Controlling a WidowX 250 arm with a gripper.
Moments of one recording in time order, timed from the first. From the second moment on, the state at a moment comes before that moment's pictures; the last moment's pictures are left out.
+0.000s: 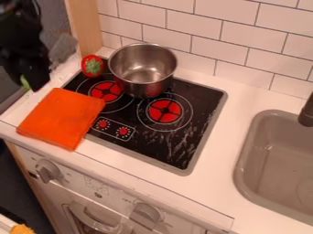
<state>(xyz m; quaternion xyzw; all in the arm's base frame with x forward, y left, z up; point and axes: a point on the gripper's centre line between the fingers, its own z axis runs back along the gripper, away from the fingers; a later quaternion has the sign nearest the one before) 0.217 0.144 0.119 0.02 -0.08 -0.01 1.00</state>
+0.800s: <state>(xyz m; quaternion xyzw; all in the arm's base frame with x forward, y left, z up) 0.347 -0.022 0.041 0.08 -0.03 -0.07 0.99</state>
